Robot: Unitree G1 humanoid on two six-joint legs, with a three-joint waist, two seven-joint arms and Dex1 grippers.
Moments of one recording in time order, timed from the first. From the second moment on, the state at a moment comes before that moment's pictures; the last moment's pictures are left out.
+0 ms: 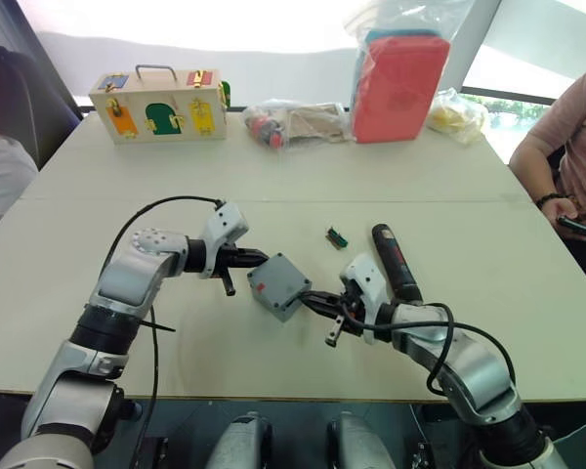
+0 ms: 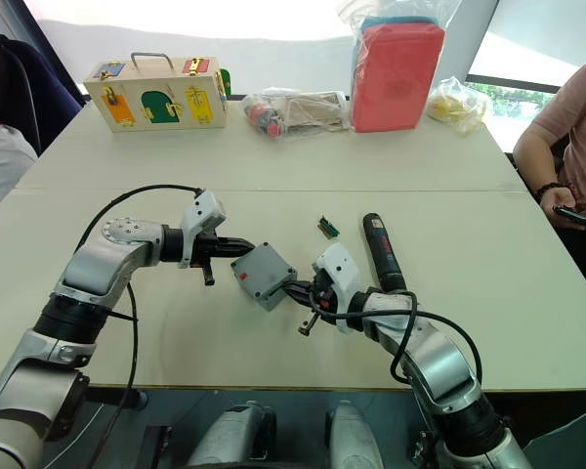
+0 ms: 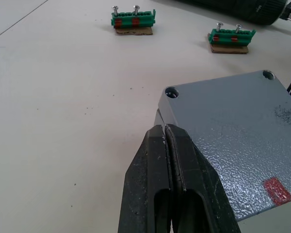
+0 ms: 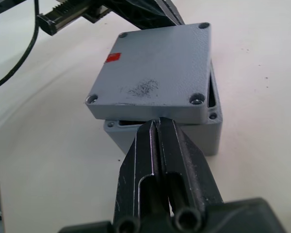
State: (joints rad) left arm -0.63 0.58 -0.19 0.09 -0.25 0.62 -1.07; right arm -0.20 -0.45 0.26 -0.46 0.28 0.67 0.61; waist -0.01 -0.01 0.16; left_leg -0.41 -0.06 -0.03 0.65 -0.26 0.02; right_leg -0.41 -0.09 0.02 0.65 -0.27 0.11
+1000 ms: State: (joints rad) left arm -0.61 0.58 -0.18 0.06 -0.25 0.63 -1.06; right arm -0.19 -0.44 0.24 -0.47 0.29 0.69 0.61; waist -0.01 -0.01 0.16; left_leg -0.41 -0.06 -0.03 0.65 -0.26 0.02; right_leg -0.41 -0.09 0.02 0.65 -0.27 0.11
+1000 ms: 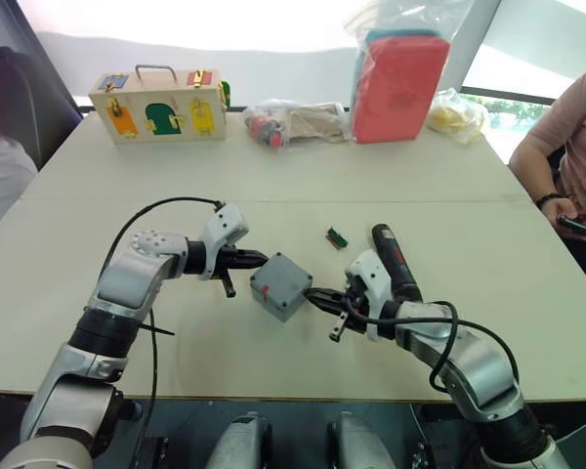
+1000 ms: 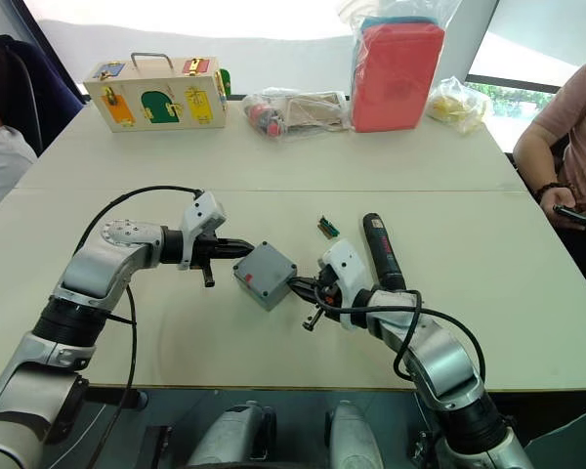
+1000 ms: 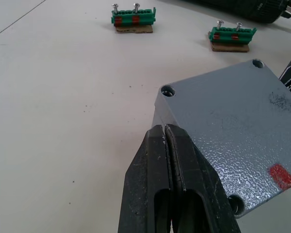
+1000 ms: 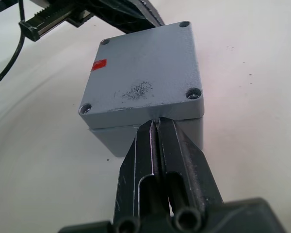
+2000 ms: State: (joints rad) left arm -0.64 0.58 -0.21 0.14 -0.20 0.56 -1.09; right arm -0.19 -0.43 0.25 -0.48 0.30 0.69 0.61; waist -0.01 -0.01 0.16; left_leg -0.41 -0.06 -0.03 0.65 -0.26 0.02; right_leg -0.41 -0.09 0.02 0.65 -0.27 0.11
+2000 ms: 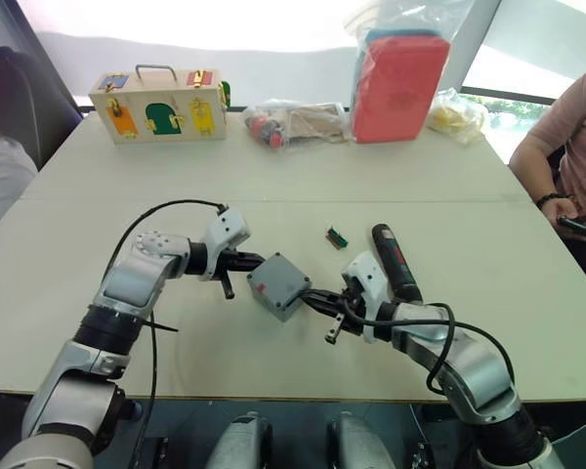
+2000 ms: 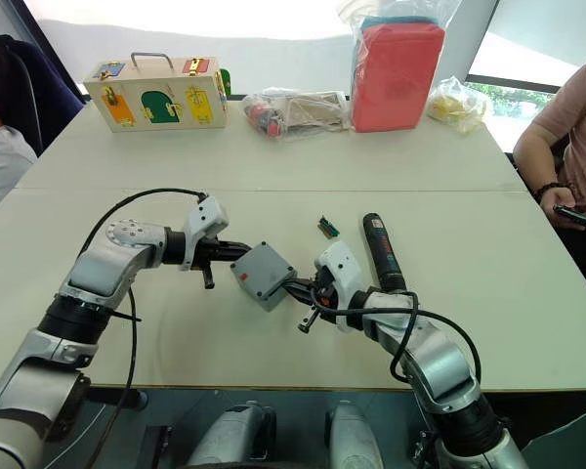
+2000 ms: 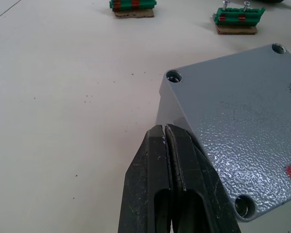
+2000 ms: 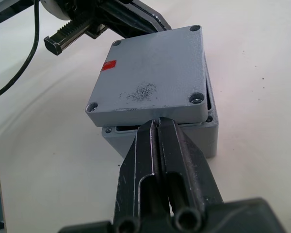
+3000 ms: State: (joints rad) left arm -0.60 0.59 -0.22 0.12 -0.19 0.55 -1.09; right arm -0.19 -0.45 0.23 -0.48 0.30 0.69 0.61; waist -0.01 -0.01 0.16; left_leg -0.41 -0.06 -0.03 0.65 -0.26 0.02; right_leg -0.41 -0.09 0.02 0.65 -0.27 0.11
